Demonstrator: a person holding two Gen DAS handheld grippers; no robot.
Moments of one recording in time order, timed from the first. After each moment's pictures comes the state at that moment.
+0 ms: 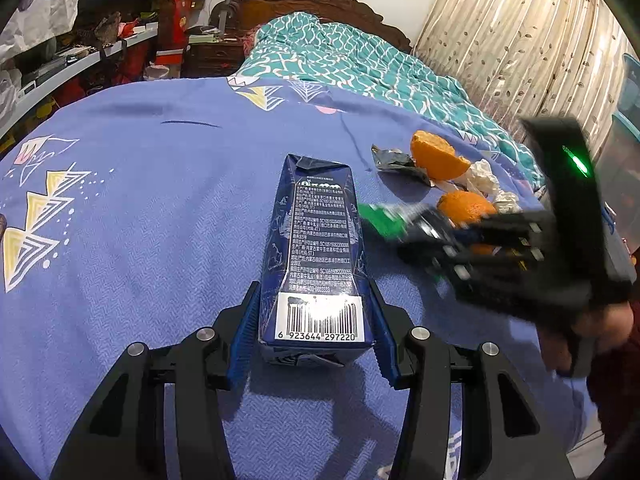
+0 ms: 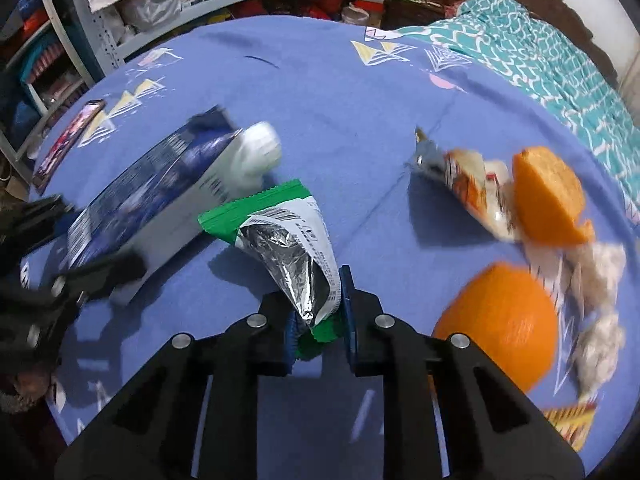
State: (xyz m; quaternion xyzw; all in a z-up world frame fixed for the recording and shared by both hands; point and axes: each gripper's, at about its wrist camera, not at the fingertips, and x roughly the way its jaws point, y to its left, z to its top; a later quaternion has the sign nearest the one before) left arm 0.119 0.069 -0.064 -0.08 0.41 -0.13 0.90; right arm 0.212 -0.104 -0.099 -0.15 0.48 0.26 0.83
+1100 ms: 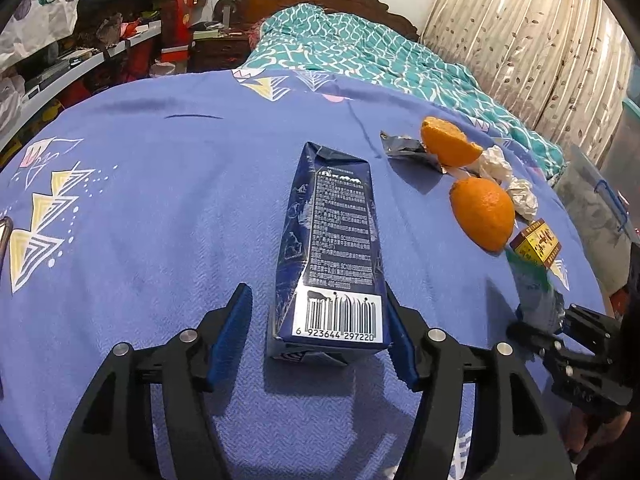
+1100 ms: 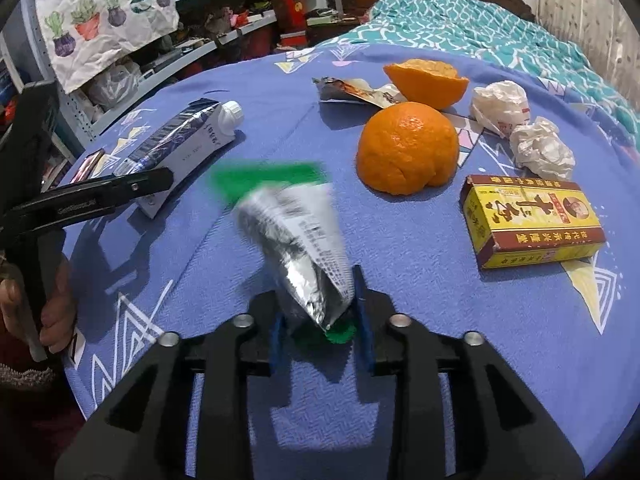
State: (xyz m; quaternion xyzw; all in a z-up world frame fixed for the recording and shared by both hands) left arm 0.122 0.065 -0.069 -0.06 0.43 -0.11 0.89; right arm 0.117 -0.183 -0.106 -0.02 0.44 0.18 0.88
